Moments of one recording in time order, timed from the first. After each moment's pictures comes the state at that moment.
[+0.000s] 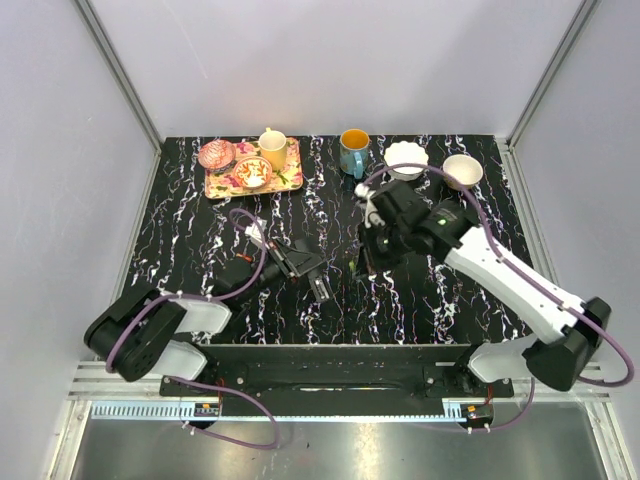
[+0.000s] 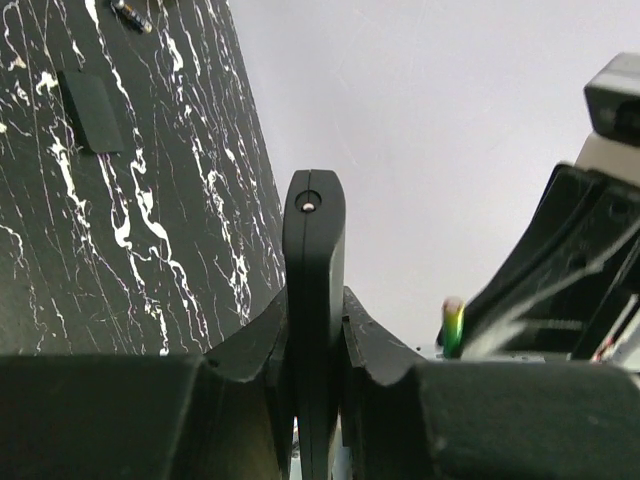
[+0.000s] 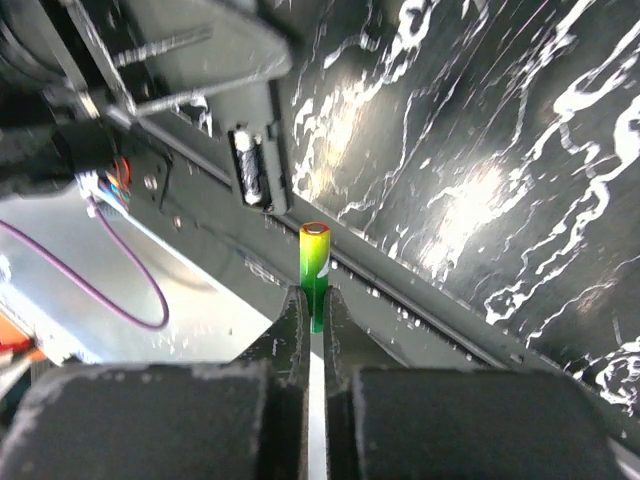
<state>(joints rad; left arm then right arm) -0.60 1.35 0.23 1.17 0.34 -1.29 0.74 1.31 1.39 -0.99 -0.23 0.49</state>
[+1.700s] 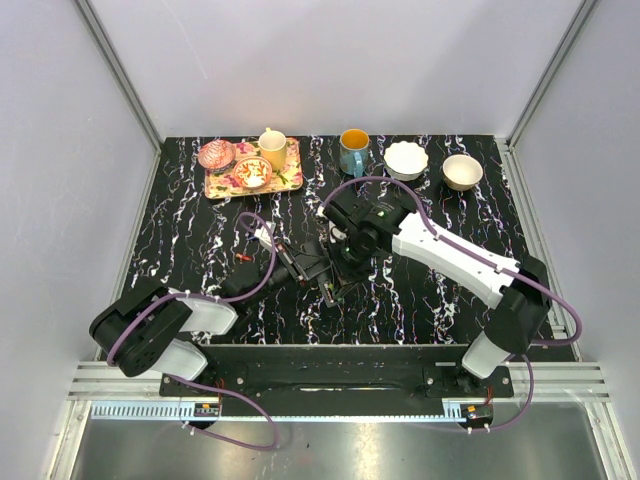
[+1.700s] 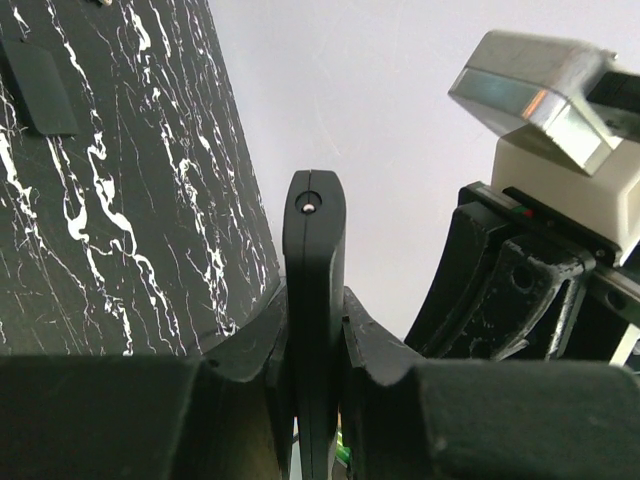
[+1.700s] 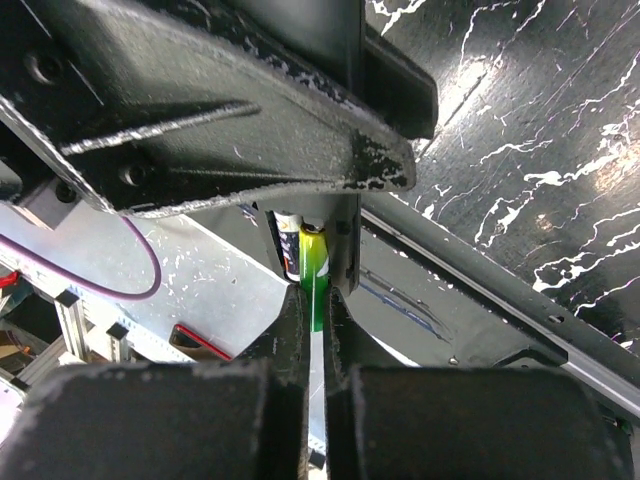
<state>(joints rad) -0.71 1.43 0.26 1.24 0.27 -1.34 0.89 1.63 1.52 -1.12 -0.29 0.52</state>
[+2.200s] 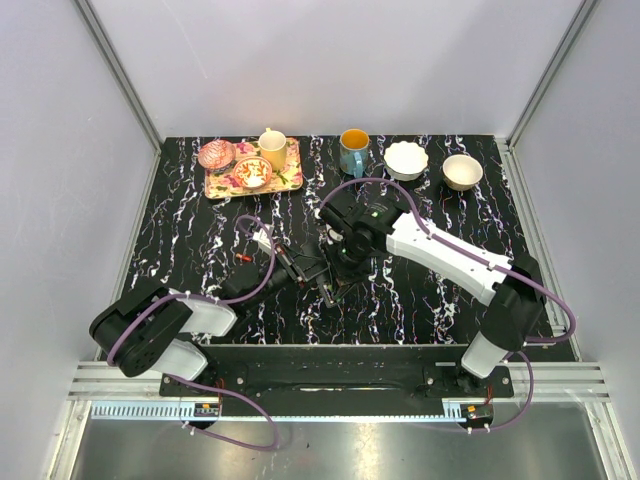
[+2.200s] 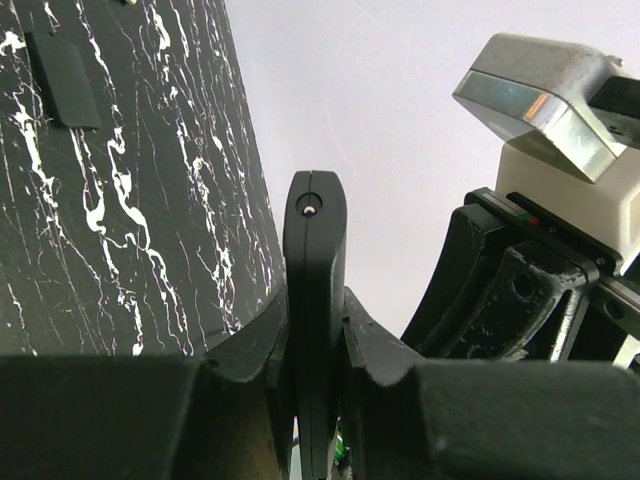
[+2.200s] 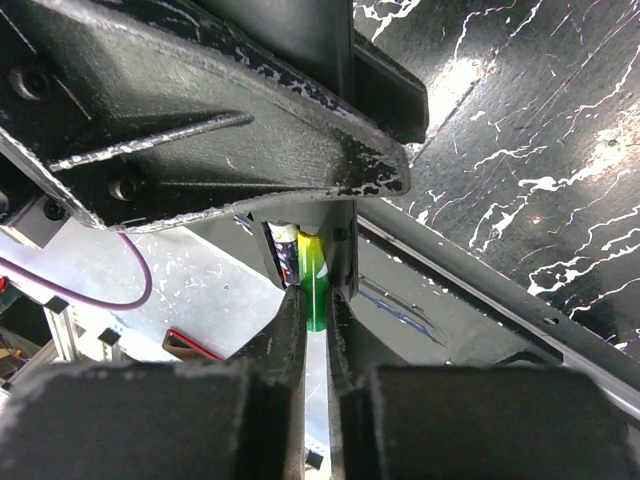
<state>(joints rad) -0.71 1.43 0.24 1.23 0.25 -1.36 0.89 1.67 1.54 -1.12 -0.27 0.52</state>
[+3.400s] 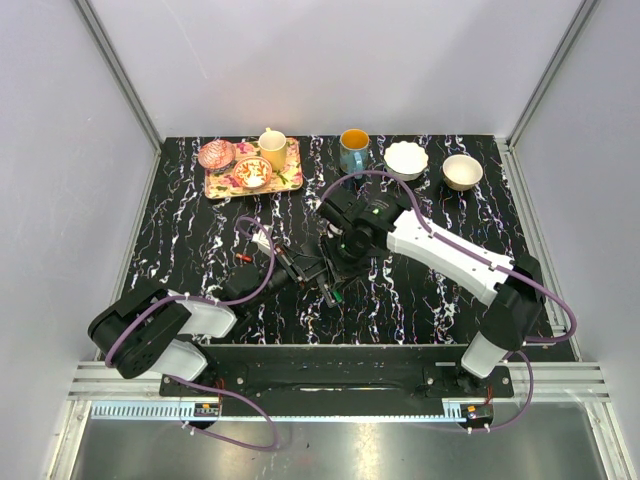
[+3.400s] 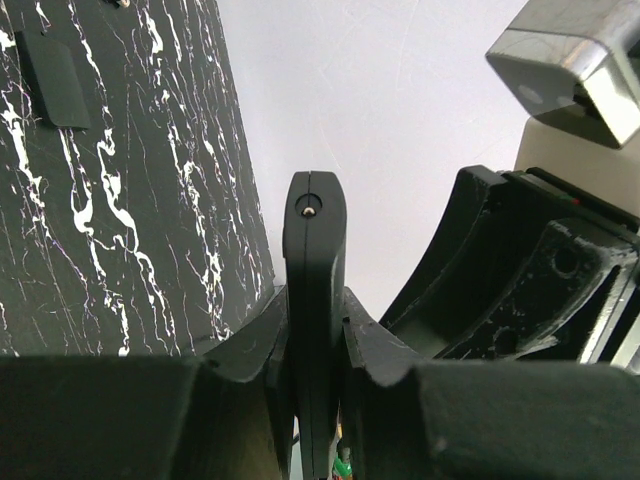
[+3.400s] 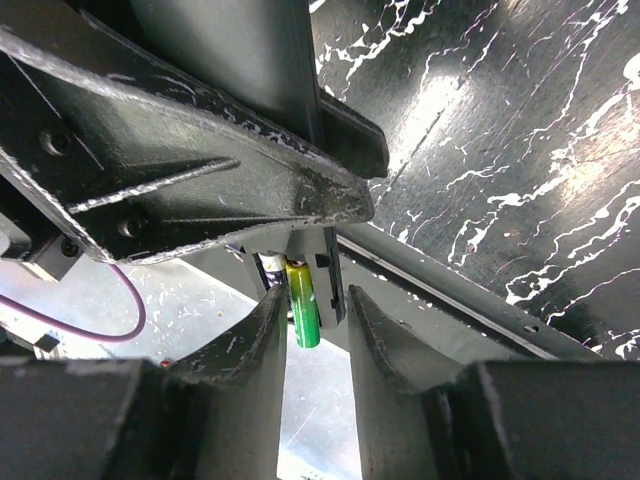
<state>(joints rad) -0.72 1.41 0.24 1.23 0.20 -1.39 0.89 1.67 1.57 -1.12 -0.19 0.54</state>
